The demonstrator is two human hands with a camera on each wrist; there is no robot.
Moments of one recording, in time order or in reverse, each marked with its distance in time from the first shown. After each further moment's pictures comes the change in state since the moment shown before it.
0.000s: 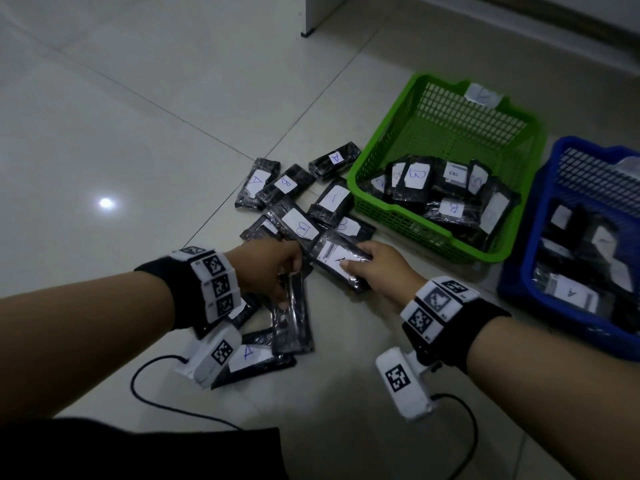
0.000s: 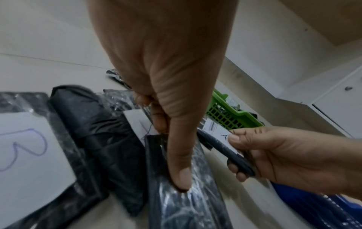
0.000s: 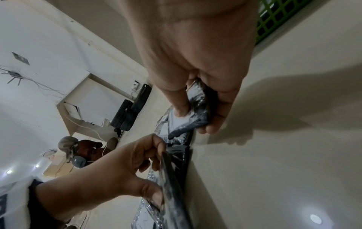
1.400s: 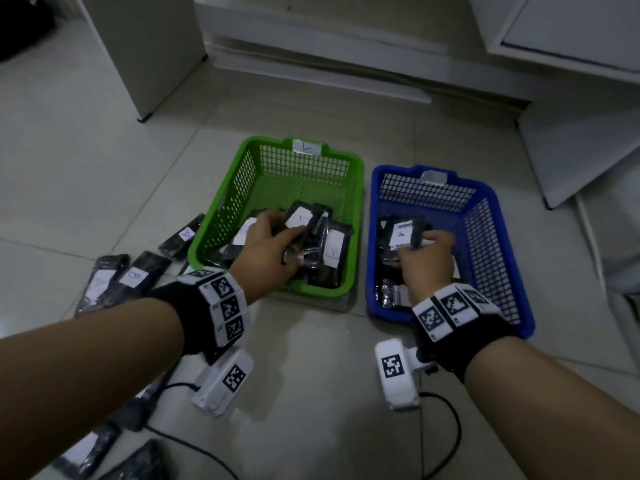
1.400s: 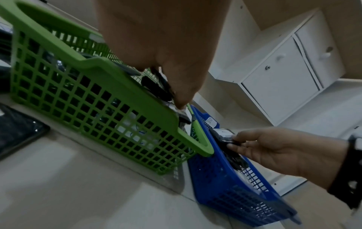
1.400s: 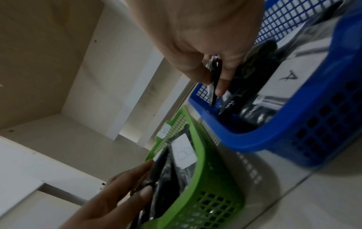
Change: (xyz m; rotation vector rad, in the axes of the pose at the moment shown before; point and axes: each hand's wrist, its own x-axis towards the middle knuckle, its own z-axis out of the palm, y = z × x) left_hand 0.150 0.174 -0.041 -0.055 0.605 0.329; right_hand -0.046 0.039 -0.226 0.260 1.086 0.058
